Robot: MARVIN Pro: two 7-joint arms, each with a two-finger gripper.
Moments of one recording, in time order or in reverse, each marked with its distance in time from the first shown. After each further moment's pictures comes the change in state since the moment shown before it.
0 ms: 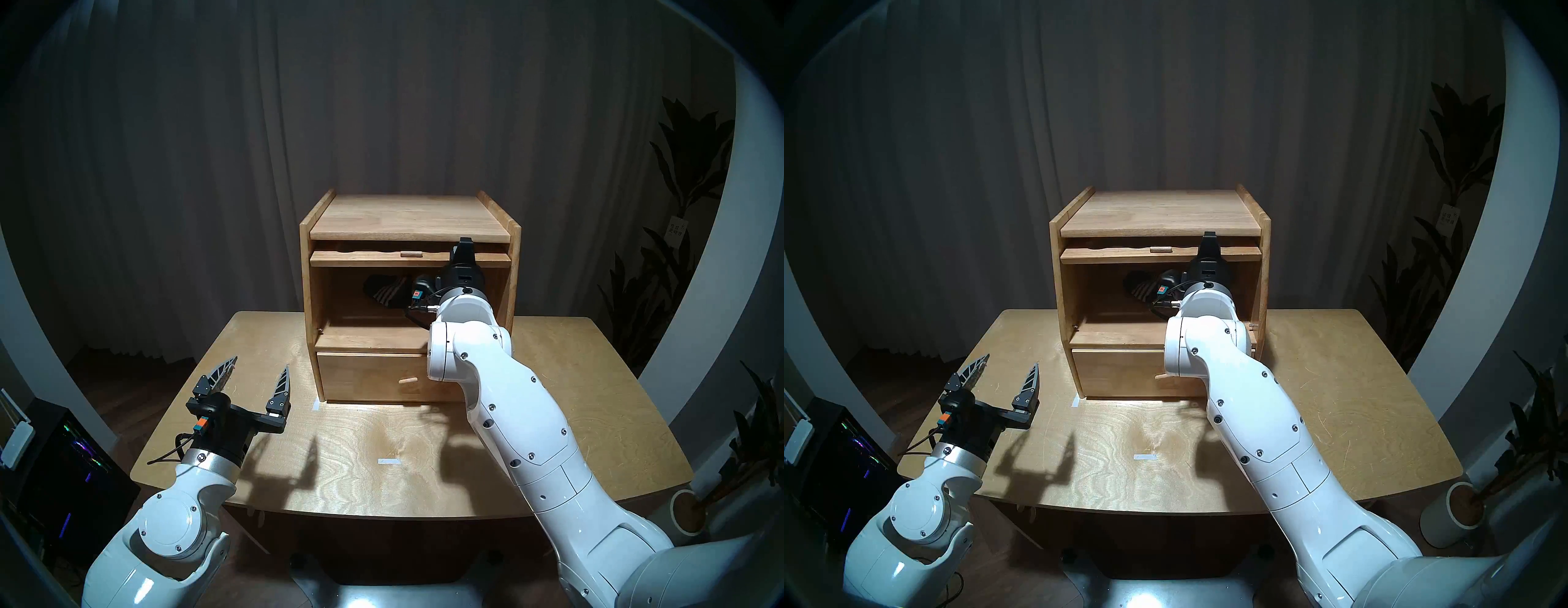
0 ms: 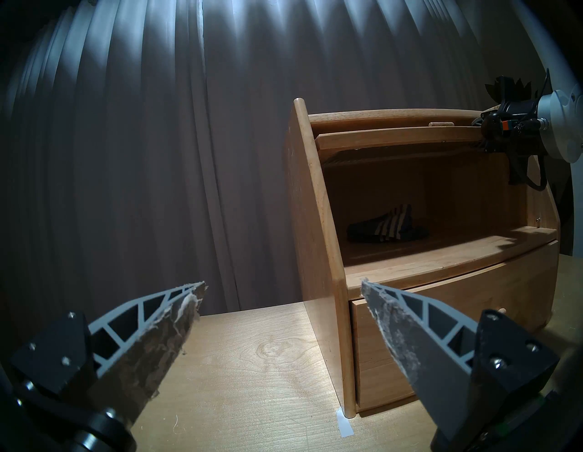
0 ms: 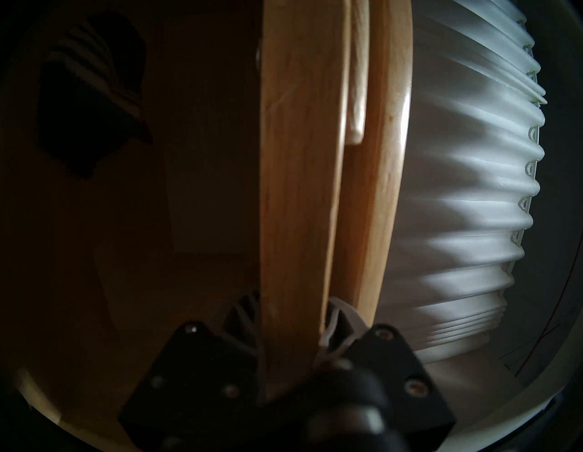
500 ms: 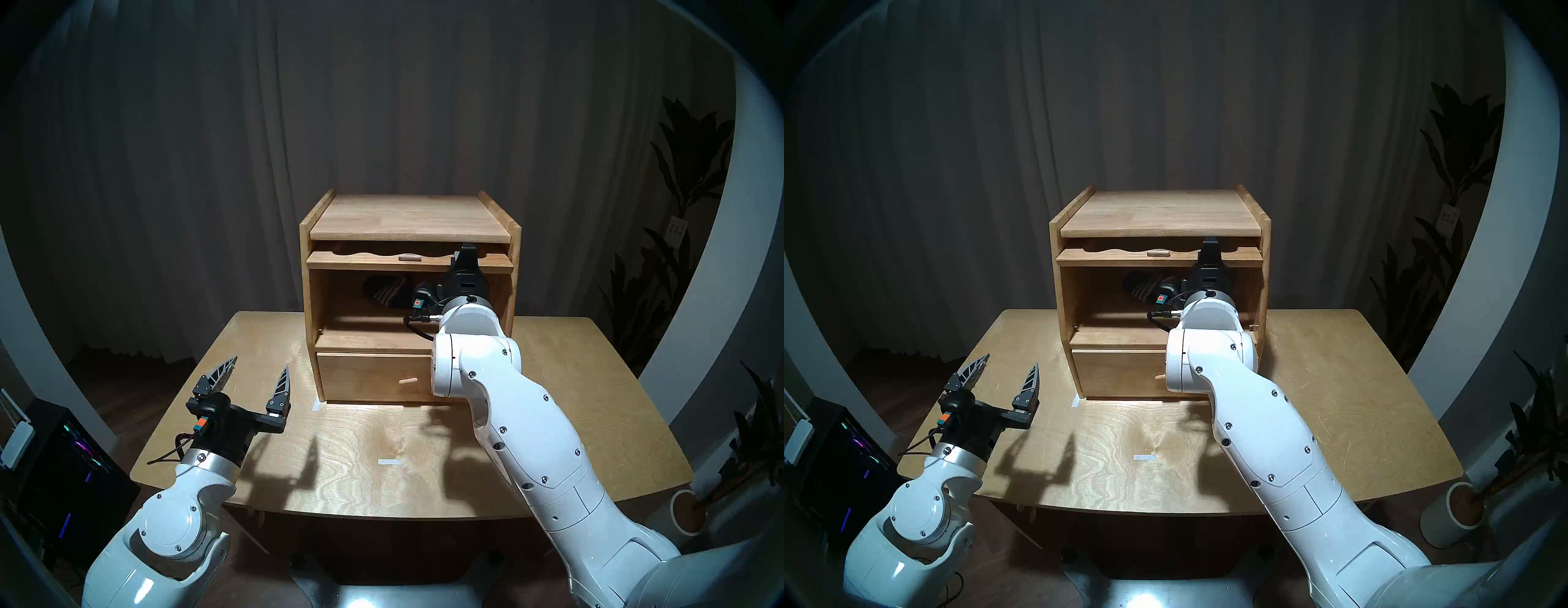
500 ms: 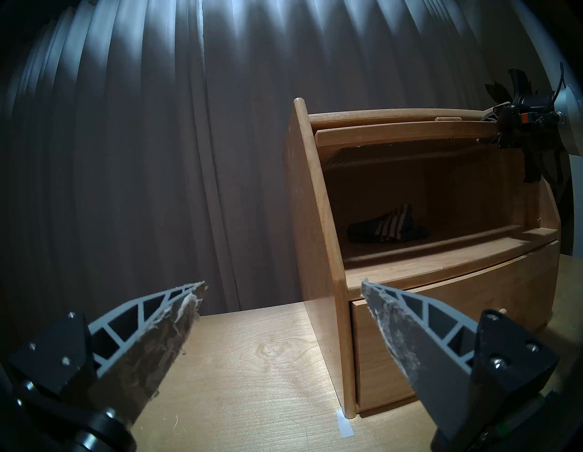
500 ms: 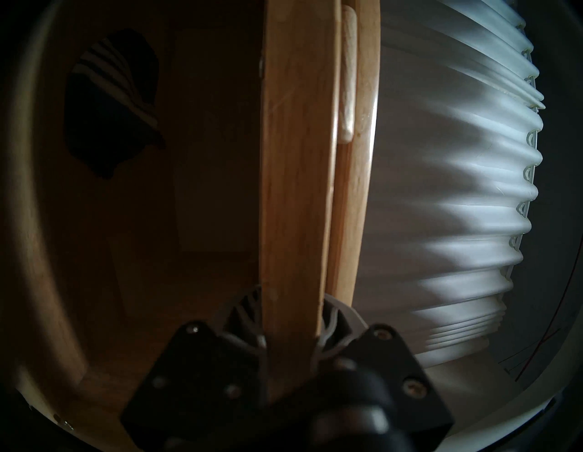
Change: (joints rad) left arm 0.000 0.000 0.000 0.000 0.000 0.000 0.000; right arm -0.069 0.049 -0.035 -0.119 -0.027 0.013 0.040
